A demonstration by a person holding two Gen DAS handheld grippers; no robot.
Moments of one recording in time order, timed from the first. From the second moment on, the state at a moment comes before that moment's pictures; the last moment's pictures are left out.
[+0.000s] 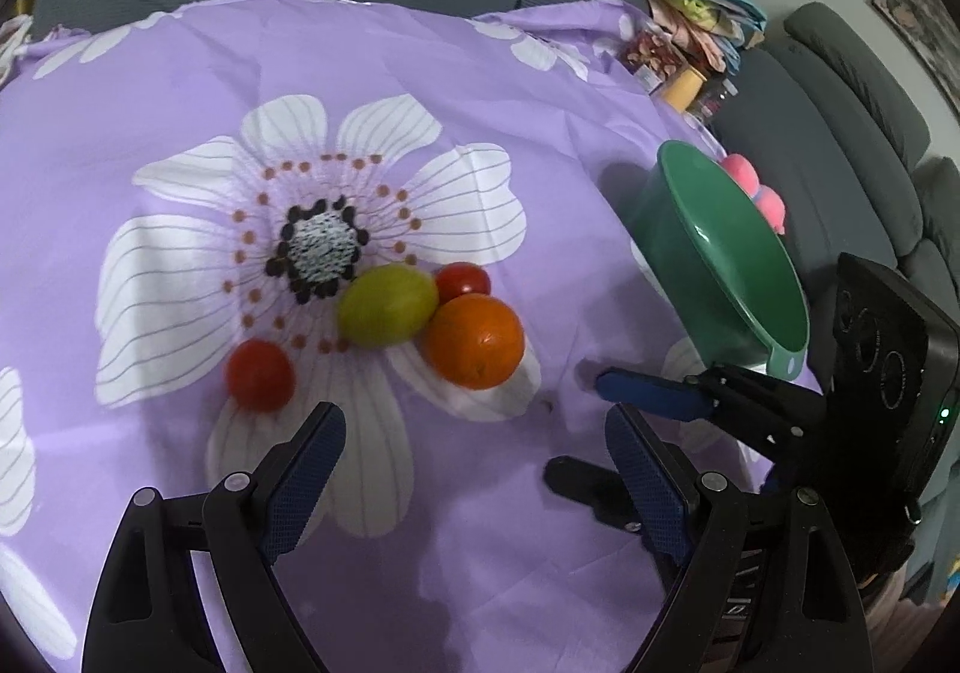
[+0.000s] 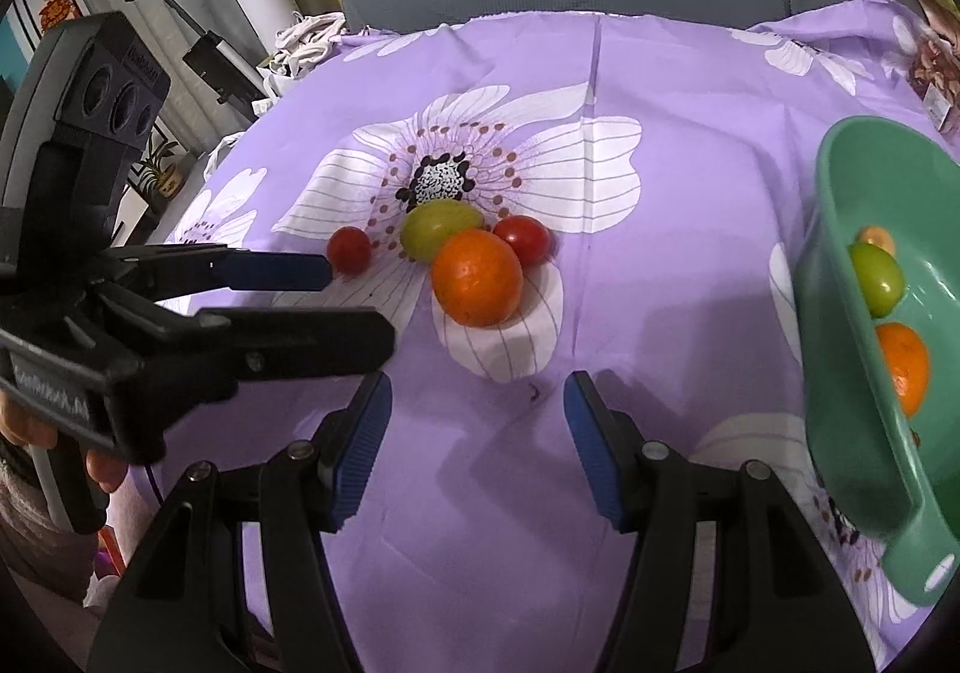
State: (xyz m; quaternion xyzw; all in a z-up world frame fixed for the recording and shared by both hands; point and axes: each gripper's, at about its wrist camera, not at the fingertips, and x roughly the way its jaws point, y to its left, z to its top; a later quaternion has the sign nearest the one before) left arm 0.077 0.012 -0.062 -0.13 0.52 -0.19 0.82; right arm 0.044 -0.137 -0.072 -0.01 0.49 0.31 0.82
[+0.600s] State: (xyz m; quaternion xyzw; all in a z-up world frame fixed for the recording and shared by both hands) left arm 0.106 0.008 -0.080 -0.15 0.53 -0.21 0.81; right arm 0.076 -0.118 -0.082 -0.04 0.50 0.33 0.80
